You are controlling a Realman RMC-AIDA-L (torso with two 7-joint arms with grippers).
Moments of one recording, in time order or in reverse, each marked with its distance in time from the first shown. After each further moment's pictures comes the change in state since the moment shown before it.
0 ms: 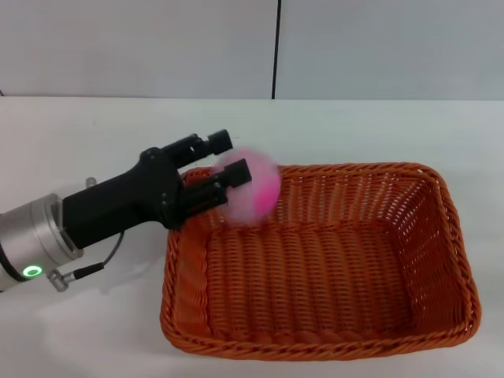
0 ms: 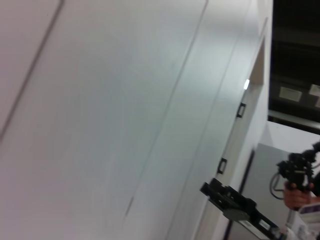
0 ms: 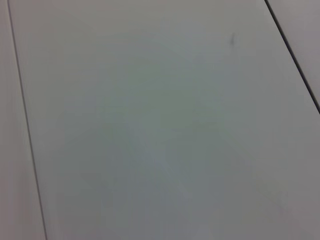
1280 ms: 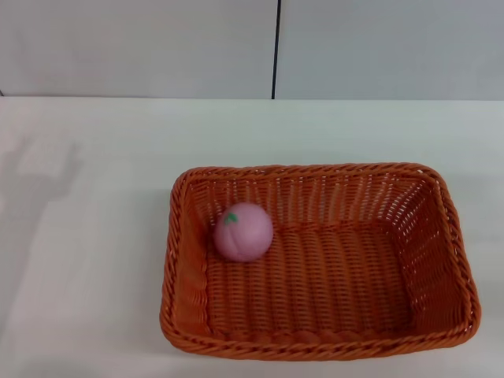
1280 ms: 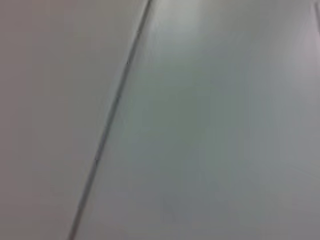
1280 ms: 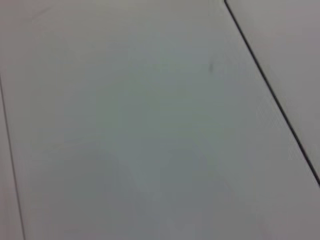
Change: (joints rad) left arm 0.372 -0.026 -0.870 -0.352 0.000 0.022 0.545; right arm 0.008 0.003 0.089 0.054 0.005 -0.045 -0.011
